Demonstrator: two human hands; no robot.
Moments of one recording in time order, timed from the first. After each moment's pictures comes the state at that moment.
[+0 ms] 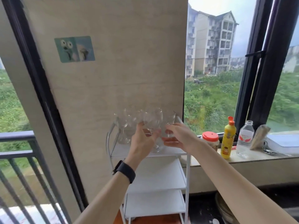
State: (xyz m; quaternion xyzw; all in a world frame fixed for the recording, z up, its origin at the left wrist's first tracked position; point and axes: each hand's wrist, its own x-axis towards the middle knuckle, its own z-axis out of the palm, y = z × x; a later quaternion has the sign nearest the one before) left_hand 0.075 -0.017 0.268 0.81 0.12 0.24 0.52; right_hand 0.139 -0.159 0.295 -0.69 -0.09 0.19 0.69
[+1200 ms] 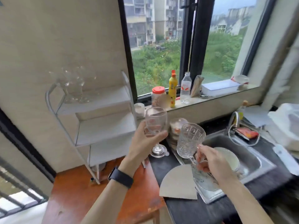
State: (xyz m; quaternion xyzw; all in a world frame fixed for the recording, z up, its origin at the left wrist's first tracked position) left_hand -0.050 -0.209 0.177 0.75 -0.04 0.05 0.65; right_hand -0.082 -0.433 0.135 -0.75 0.09 0.03 0.66
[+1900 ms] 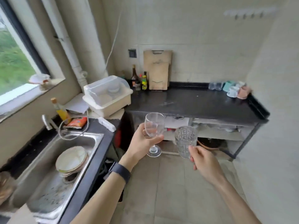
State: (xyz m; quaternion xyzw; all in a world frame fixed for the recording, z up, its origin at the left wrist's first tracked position) left_hand -0.259 -0.778 0.107 0.66 -0.37 -0.35 0.55; right_hand -0.479 -0.851 0.072 -0.72 0.49 -0.26 0.42
